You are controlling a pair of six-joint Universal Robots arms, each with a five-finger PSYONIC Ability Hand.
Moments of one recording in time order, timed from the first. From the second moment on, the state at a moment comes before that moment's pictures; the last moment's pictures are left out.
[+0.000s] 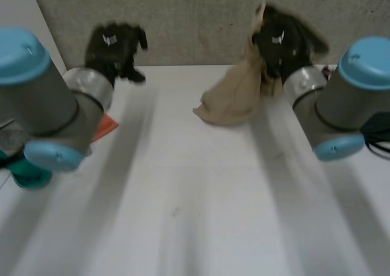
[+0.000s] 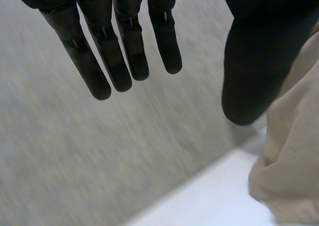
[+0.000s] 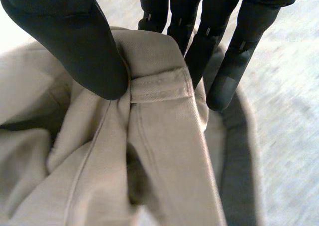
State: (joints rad) left arm 4.27 -2.01 -1.26 3.39 -1.54 3.28; right arm 1.99 -0.99 1.16 -0.37 1.44 2.52; left_hand 0.65 0.65 0.65 0.65 0.47; right_hand 1.06 1.17 1.20 1.20 0.94
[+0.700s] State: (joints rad) left arm 4.13 -2.24 -1.31 3.26 -1.63 3.04; right arm 2.07 -1.47 1.49 0.02 1.38 2.72; left_hand 0.36 0.35 0.35 0.34 0.16; right_hand 1.06 1.18 1.20 1.20 0.95
